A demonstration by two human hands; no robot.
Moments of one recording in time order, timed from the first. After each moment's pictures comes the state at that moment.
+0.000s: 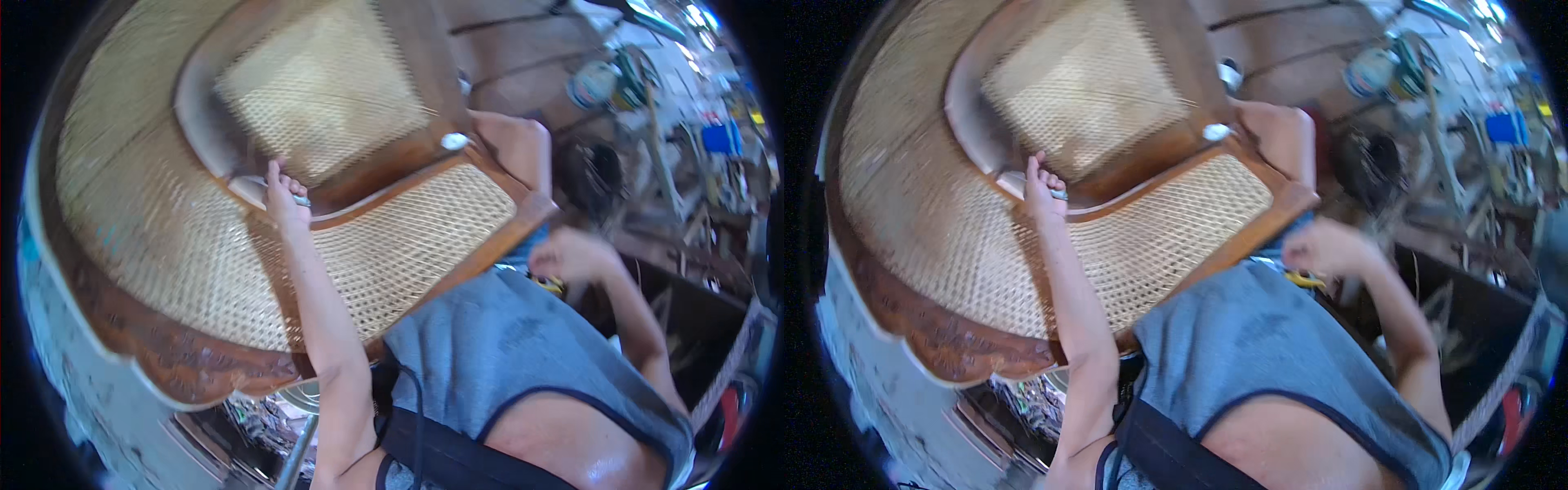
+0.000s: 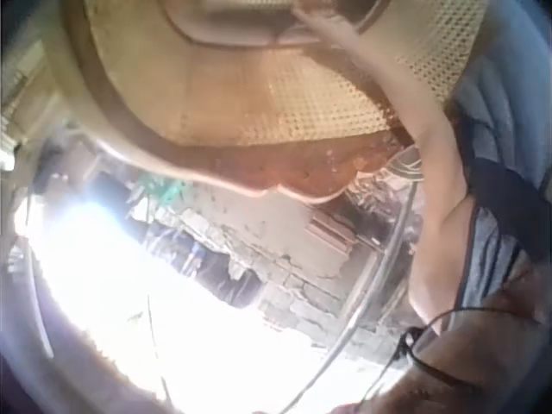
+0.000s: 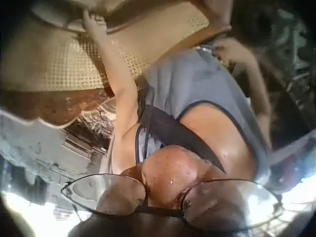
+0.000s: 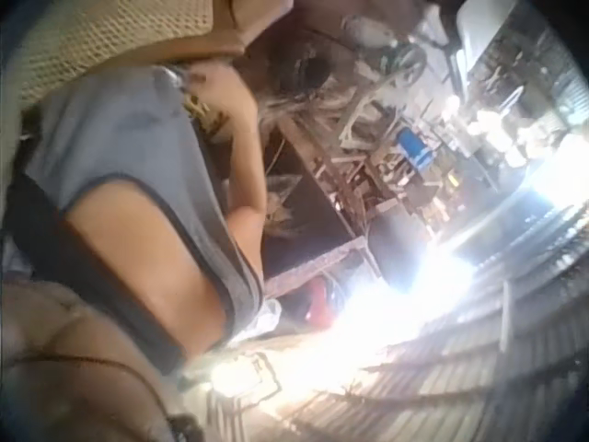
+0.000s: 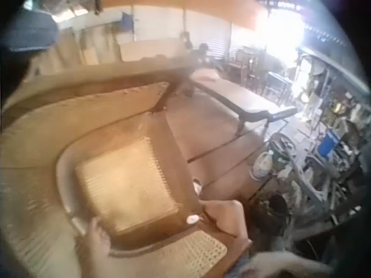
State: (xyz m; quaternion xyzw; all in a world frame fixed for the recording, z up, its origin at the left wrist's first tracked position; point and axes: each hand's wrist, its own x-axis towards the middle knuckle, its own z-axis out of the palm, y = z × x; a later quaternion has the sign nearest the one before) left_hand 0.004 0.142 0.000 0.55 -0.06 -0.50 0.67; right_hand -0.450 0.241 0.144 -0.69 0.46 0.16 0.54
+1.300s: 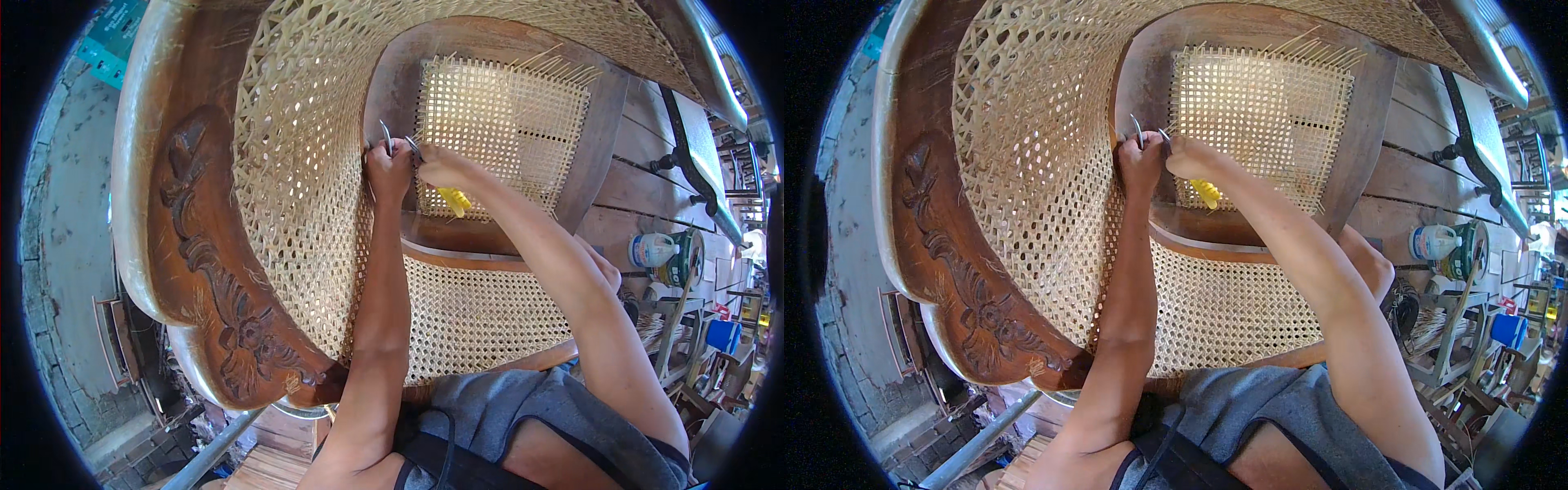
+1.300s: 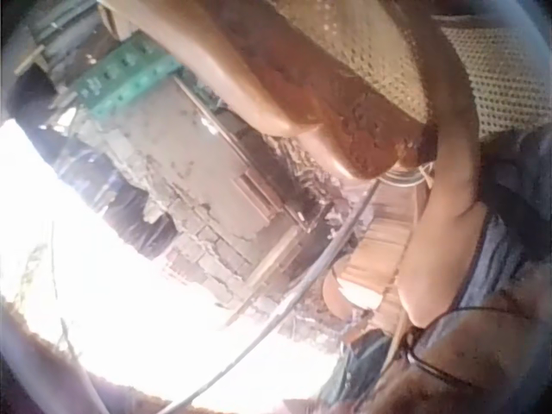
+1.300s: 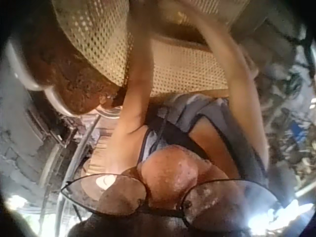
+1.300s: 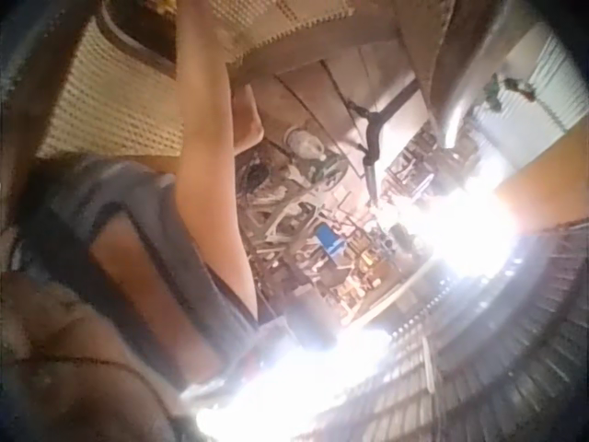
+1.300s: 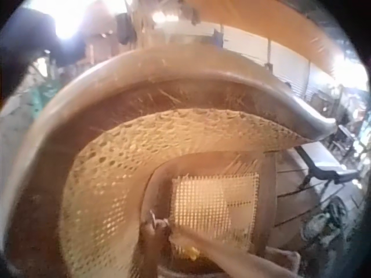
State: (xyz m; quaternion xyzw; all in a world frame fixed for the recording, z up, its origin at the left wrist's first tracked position) left_hand 0.069 0.086 -0.019 0.68 -0.33 -0.20 0.62; right_hand -0.033 0.015 0.024 -0.83 0.39 0.07 0.40
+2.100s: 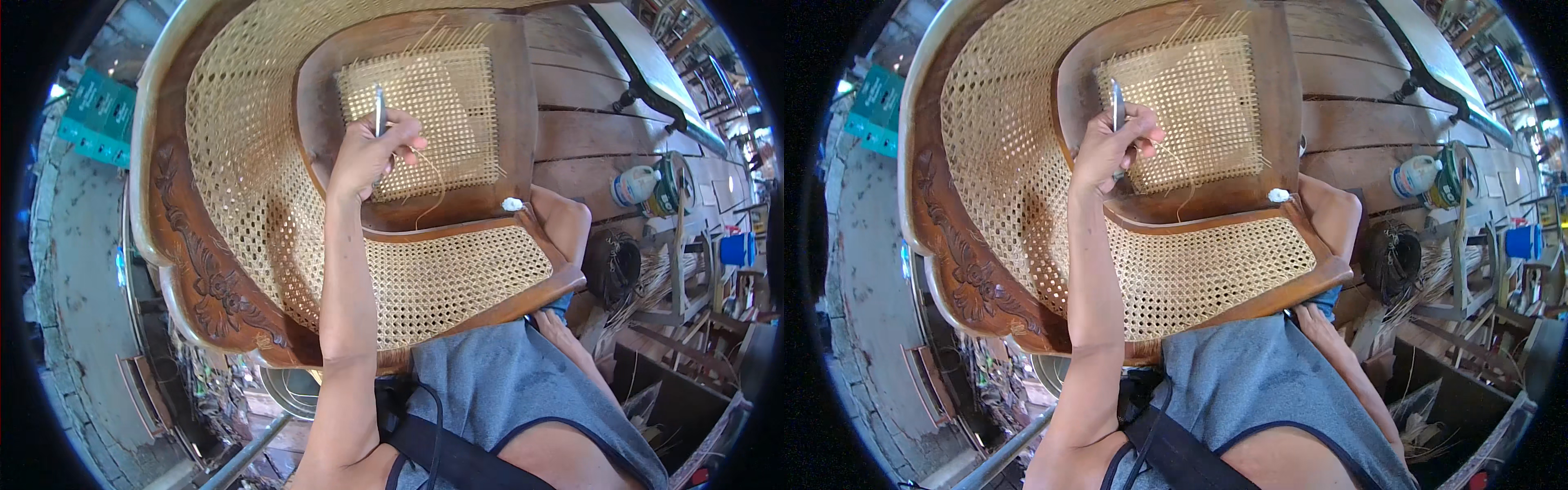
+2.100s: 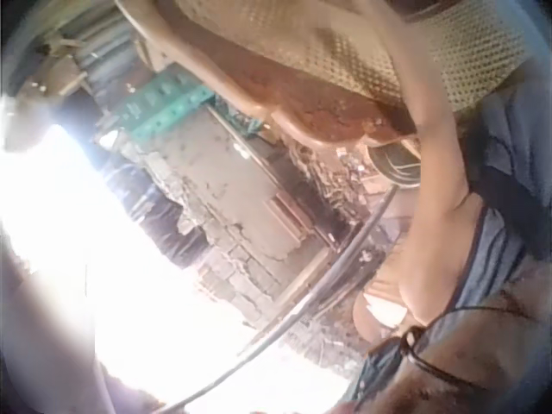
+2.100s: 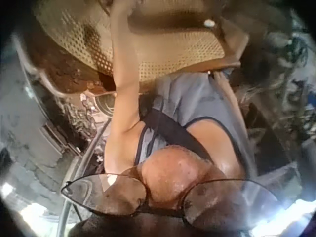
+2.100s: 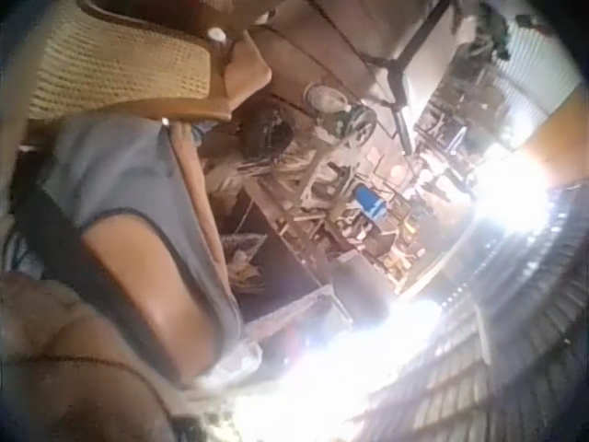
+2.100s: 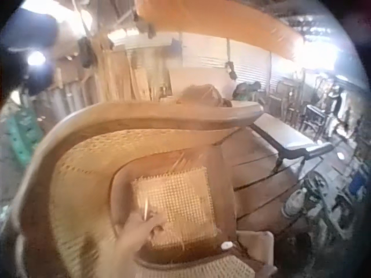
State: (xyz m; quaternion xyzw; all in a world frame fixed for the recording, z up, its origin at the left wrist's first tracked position) left_hand -0.015 0.132 0.165 0.52 -0.41 -0.55 0.51; right_hand -0.443 0.331 0.058 -0.82 0.48 0.08 0.30
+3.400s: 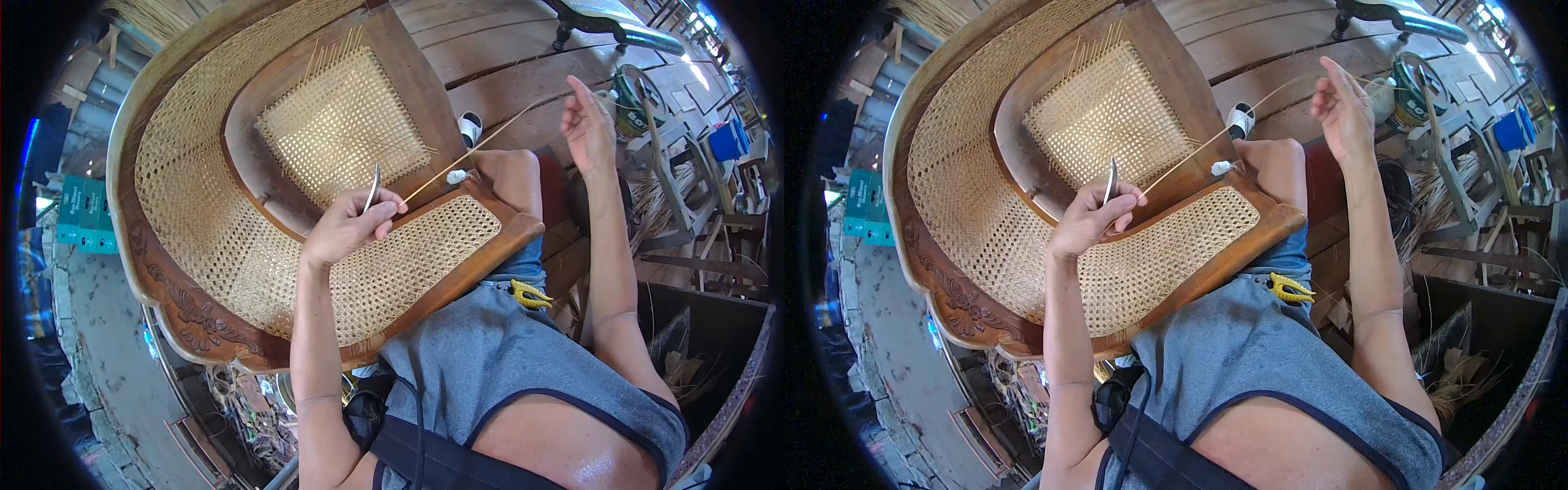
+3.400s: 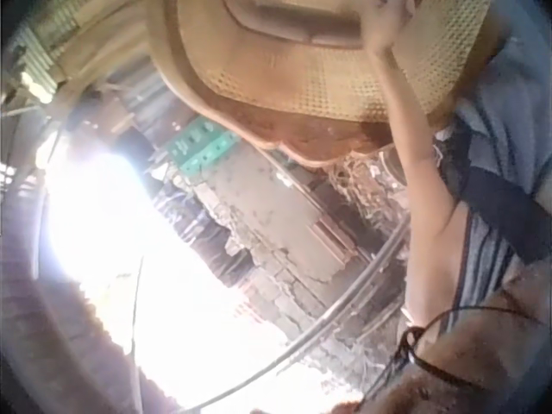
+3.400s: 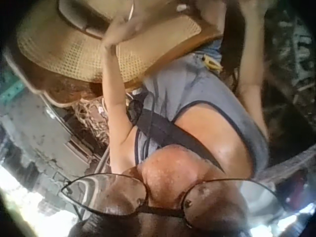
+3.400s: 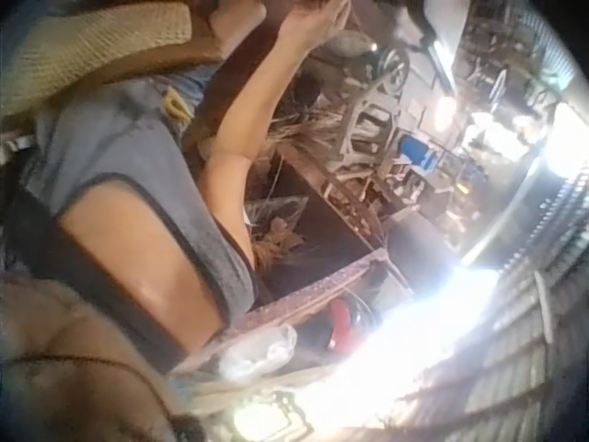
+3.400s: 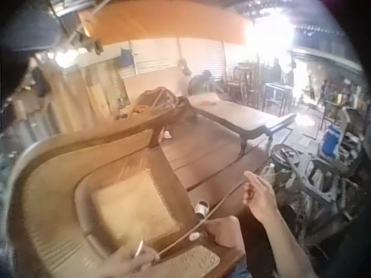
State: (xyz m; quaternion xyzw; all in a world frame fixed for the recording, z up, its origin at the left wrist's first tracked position) left_hand -0.123 0.199 0.190 0.46 -0.55 -0.66 0.23; right_hand -0.511 0.127 0.169 -0.31 0.36 -0.71 0.53
